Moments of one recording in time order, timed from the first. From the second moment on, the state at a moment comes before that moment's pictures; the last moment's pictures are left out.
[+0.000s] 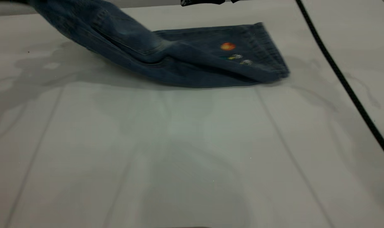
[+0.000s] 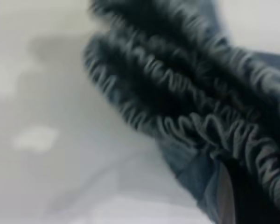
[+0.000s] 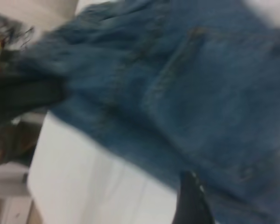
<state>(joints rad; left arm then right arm) 0.16 1.90 -1.26 -0.94 0.55 0.67 0.28 2.36 -1.71 1.47 0.77 -0.85</state>
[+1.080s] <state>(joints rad) -0.09 1.76 -1.26 -0.93 0.55 0.72 0.32 2.46 -1.79 1.31 0.74 -0.90</state>
